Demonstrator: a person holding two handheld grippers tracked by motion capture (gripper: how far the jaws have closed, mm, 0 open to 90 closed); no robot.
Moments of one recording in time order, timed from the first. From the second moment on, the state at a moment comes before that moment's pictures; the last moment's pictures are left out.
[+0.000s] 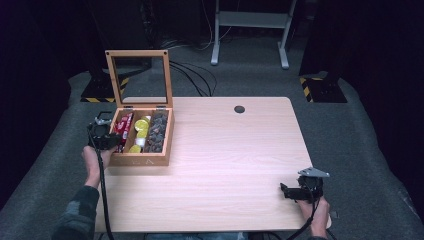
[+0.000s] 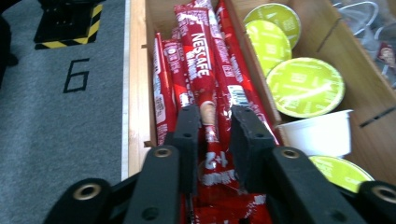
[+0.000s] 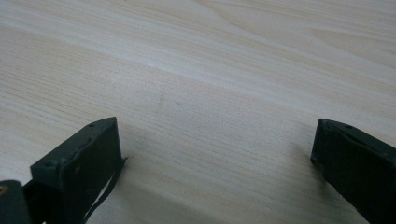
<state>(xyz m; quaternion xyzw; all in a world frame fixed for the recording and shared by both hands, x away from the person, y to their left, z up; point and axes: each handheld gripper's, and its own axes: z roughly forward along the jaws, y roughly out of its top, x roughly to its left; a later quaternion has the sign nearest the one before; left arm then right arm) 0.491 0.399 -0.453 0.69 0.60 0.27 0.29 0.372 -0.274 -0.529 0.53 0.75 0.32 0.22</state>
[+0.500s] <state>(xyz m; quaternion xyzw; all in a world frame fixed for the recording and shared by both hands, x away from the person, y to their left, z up) 0.487 0.401 -0.450 0.68 0.61 0.29 0.29 0.372 -0.275 -0.529 0.53 0.75 0.32 0.22</state>
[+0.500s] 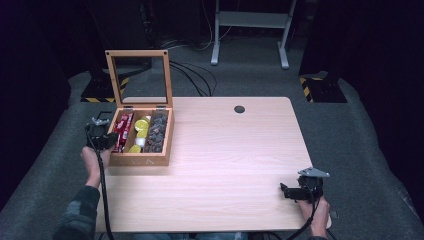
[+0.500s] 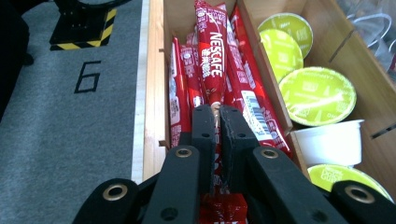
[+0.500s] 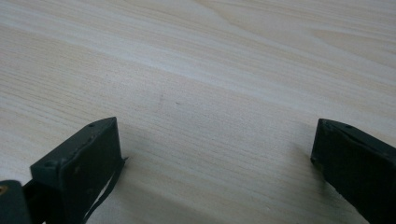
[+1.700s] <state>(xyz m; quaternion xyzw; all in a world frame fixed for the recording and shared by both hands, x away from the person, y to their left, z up) 0.468 0.385 -0.413 0.68 0.57 0.31 0.34 0.372 -0.275 -0.529 0.53 0.75 0.32 0.23</state>
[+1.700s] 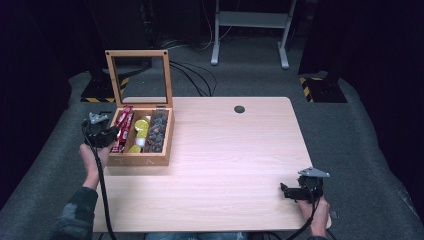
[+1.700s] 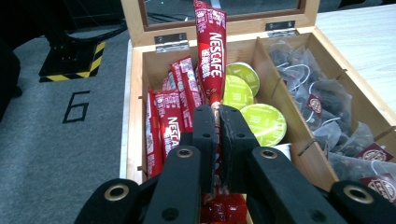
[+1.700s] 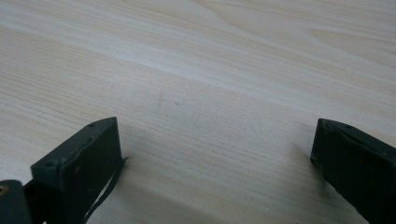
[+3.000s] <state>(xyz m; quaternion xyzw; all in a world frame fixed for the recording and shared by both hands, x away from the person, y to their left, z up) 0.453 0.311 -0.384 0.72 0.48 0.30 0.40 0.371 -0.275 -0.529 0.53 0.75 0.32 0.23</state>
